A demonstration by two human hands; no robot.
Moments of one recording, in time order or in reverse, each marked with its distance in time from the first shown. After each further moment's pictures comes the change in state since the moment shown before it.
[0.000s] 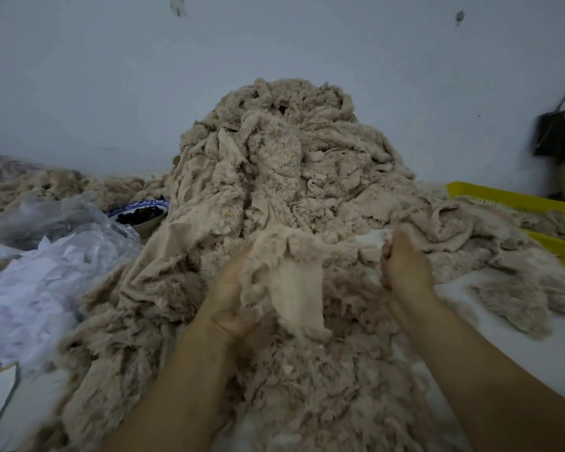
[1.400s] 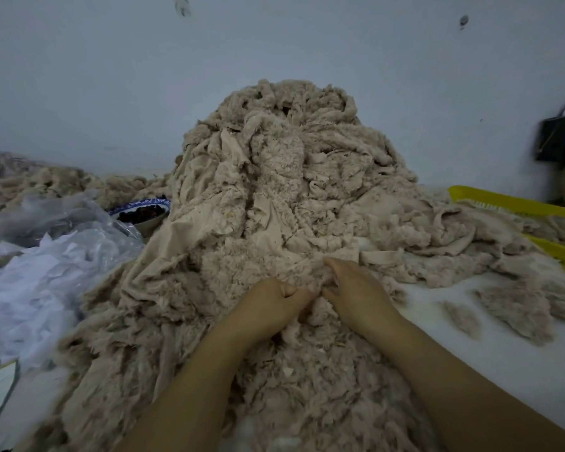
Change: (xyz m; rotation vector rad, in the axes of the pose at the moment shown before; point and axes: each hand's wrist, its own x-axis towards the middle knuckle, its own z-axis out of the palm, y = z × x) left_hand 0.012 -0.034 -0.052 1.420 0.225 -0.307; right_hand -0.002 0.039 0.019 -1.184 -0.531 -0.546
